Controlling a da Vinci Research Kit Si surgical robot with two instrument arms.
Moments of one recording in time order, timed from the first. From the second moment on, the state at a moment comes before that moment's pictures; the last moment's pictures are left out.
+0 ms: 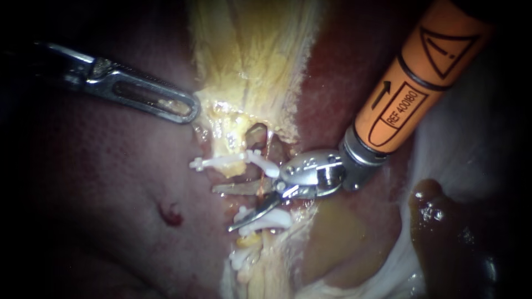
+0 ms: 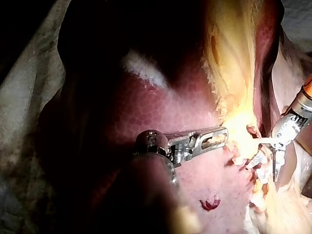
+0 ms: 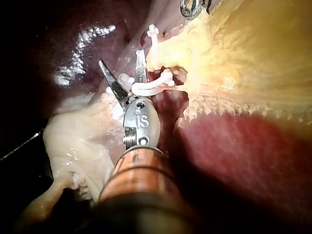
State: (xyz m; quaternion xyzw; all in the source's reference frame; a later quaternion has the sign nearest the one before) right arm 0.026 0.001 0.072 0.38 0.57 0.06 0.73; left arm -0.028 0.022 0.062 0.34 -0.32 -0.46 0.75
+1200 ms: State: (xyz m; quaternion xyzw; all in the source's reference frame) right arm 0.026 -0.001 0.067 0.41 0.57 0.08 0.71; left arm -0.028 0.022 0.062 0.34 -0.32 -0.46 0.75
